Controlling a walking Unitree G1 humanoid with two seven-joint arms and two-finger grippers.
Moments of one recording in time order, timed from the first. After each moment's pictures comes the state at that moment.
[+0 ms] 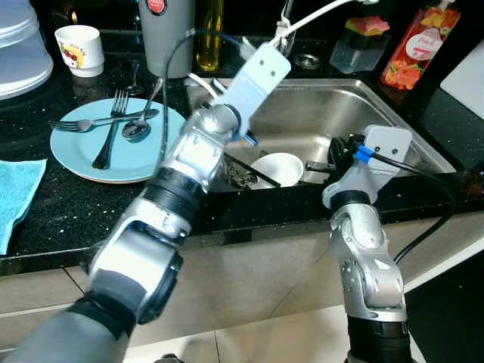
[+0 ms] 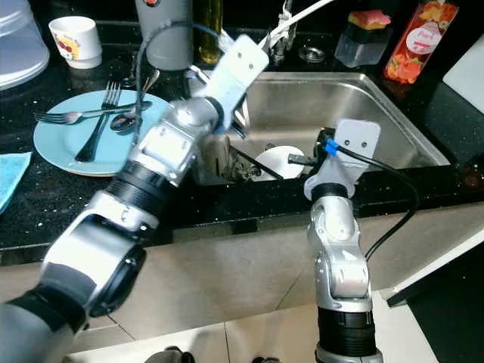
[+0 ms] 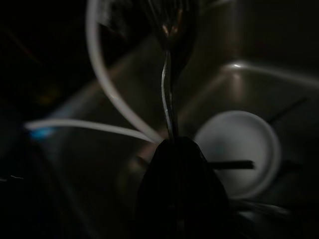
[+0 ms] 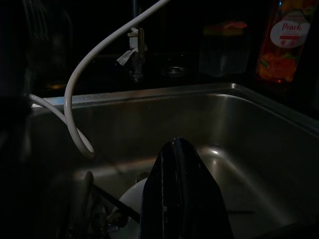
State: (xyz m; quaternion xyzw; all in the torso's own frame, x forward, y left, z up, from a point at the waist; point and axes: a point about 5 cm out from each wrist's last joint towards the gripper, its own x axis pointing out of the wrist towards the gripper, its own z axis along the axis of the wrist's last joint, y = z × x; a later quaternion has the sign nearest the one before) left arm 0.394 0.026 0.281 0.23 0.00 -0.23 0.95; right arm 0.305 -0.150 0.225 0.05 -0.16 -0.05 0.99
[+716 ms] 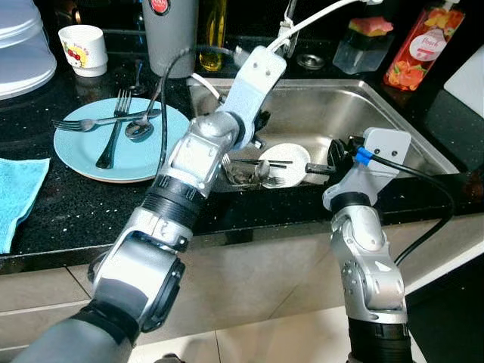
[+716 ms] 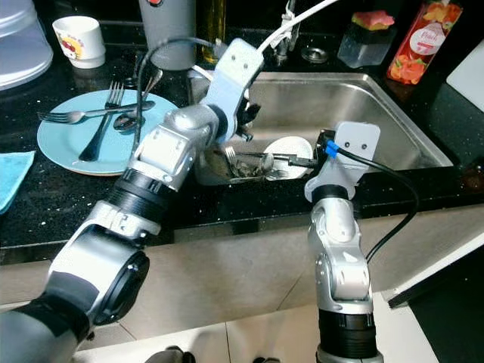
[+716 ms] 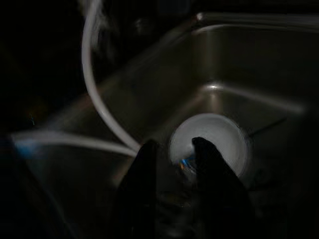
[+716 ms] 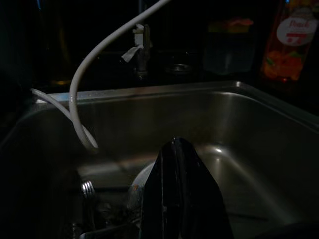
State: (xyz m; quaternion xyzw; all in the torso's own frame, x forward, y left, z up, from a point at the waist) left arm 0.376 0.044 0.316 0.26 -0.06 -0.27 0.93; right arm 0.304 -0.151 0.222 0.04 -0.15 -0.05 0.99
